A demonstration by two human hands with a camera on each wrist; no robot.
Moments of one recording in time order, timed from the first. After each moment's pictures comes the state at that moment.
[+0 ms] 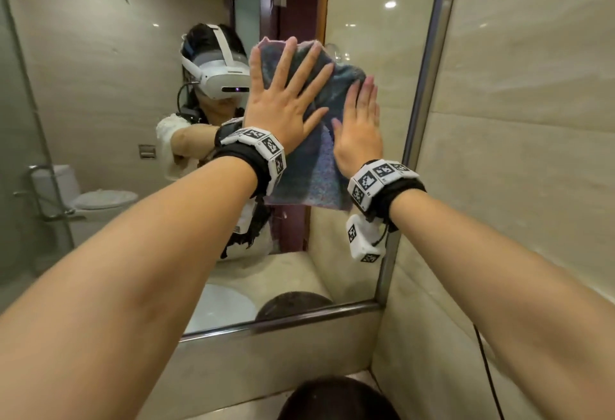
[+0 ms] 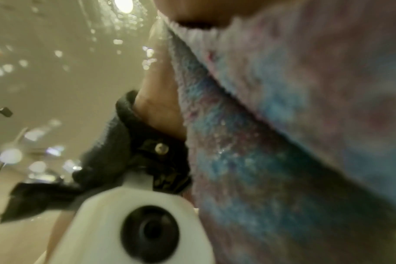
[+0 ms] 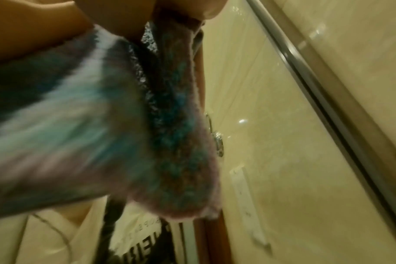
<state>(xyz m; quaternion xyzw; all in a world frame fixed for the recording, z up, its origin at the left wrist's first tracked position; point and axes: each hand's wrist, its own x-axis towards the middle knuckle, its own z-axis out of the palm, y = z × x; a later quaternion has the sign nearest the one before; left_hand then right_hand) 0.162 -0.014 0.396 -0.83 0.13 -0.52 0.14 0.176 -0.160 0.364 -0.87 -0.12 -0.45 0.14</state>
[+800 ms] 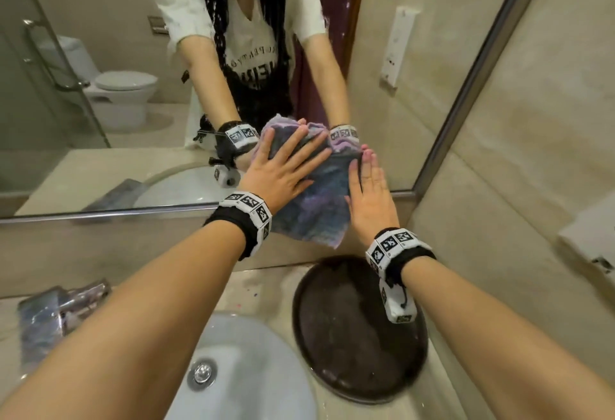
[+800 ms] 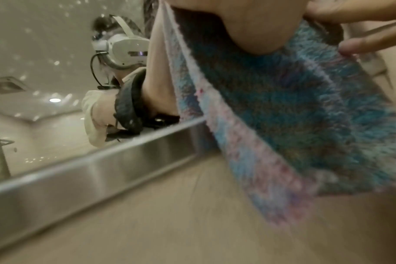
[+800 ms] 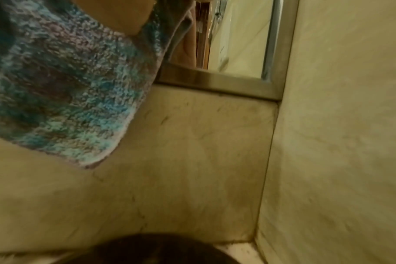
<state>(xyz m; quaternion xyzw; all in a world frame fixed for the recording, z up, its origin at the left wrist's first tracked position) 0.145 0.035 0.081 -0.87 0.22 -0.39 0.20 0.147 -0.177 0.041 -0.92 -0.21 -0.33 0.00</state>
